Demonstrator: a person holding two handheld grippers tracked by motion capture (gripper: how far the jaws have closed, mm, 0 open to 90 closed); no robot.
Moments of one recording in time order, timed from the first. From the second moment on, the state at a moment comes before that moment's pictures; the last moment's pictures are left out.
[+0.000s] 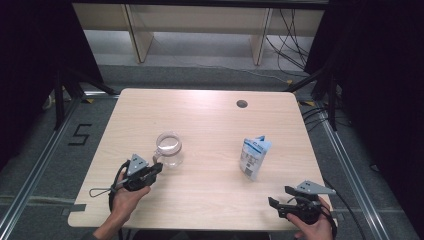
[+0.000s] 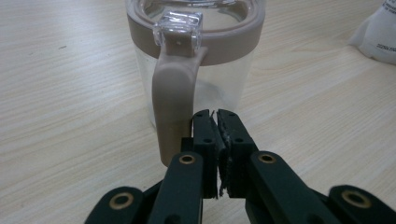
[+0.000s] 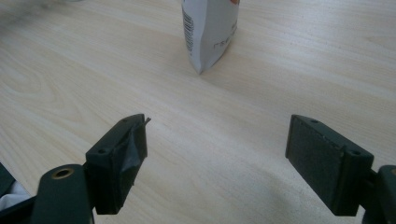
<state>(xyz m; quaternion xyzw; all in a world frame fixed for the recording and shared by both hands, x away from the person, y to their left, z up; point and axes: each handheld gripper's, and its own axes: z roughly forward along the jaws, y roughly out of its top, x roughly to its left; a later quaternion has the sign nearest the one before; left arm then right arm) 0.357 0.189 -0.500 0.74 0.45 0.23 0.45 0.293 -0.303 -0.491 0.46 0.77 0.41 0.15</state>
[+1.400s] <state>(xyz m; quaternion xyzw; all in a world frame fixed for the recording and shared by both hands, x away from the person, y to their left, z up) 0.359 0.231 -0.492 0.70 0.49 0.25 0.45 0.293 -0.302 -0.491 0.45 0.78 0.41 0.14</state>
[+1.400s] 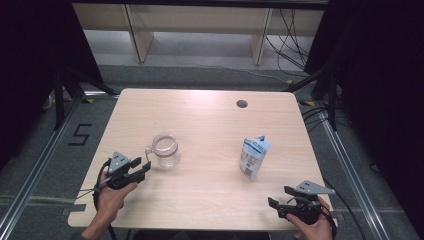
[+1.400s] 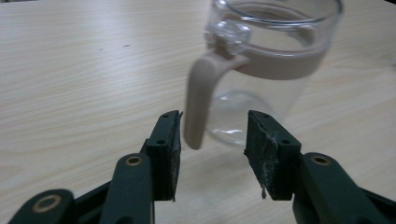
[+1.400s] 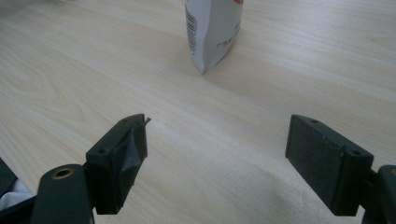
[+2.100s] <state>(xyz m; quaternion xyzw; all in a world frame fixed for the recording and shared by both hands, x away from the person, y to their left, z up) 0.387 0.225 -0.499 0.71 0.48 0.27 0.44 0.292 -0.299 -0.491 0.47 0.77 0.41 0.13</state>
